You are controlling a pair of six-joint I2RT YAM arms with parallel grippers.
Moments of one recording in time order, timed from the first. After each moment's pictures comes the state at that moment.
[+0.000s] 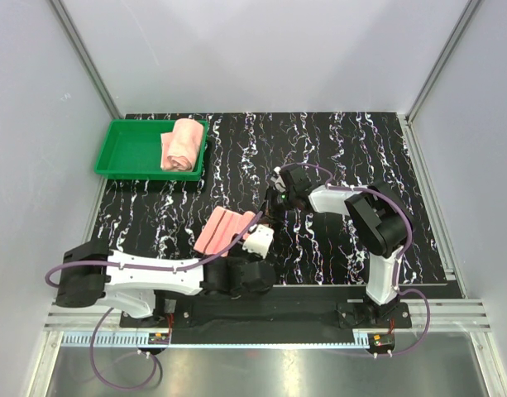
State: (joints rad) left arm -1.45 1.32 0.77 -0.43 -0.77 -0.75; right arm 0.58 1.93 1.06 -0.01 -0.62 0.87
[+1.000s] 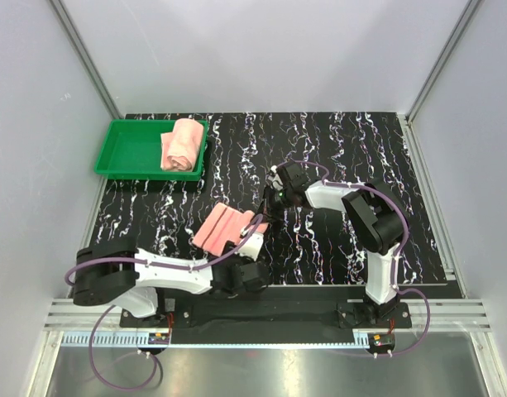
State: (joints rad) left arm -1.37 1.45 0.62 -0.34 -0.71 -0.82; right arm 0.58 1.97 1.14 -0.11 -0.63 0.83
